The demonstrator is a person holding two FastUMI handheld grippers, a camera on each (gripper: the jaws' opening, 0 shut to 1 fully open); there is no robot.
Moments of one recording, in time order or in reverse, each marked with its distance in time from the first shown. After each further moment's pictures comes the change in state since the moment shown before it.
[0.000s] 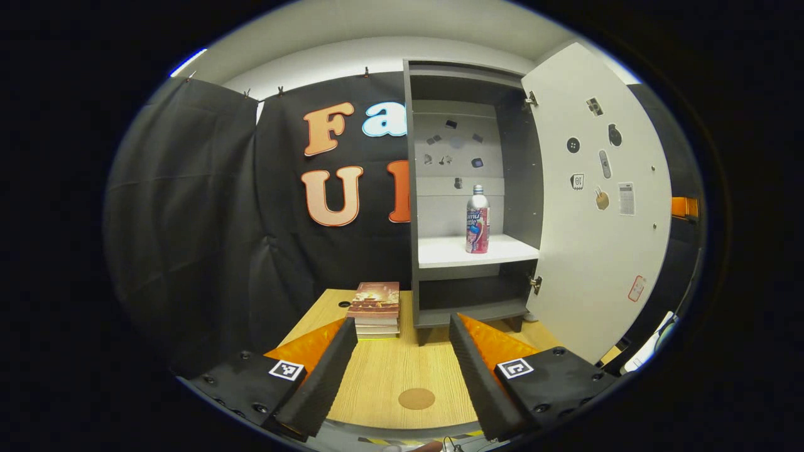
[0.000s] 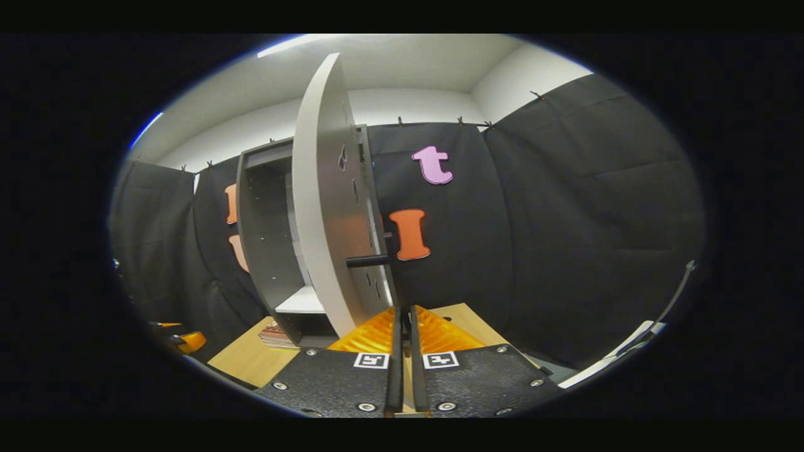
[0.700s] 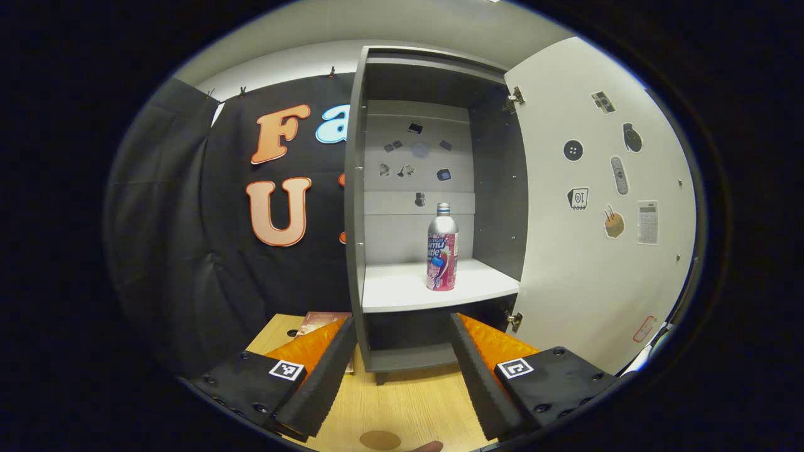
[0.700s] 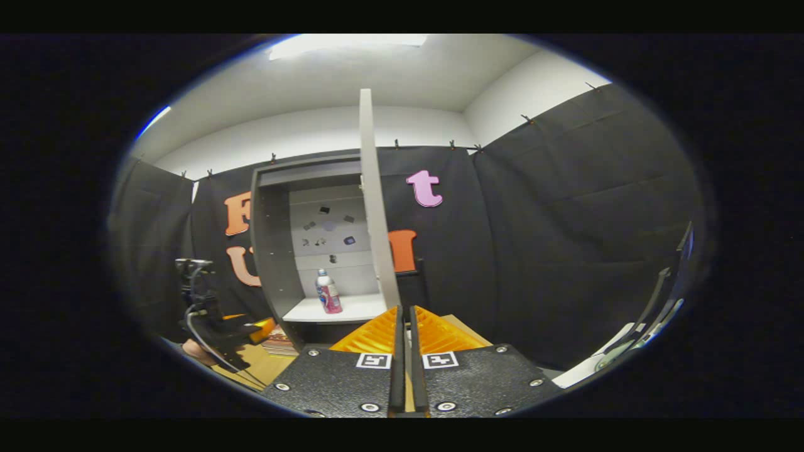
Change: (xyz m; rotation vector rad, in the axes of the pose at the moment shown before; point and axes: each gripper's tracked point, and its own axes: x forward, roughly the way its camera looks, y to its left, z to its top) left arm 0.154 -0.092 0.056 -0.007 -0.084 -0.173; right arm -0.036 0.020 0.024 -0.018 -0.124 -0.037
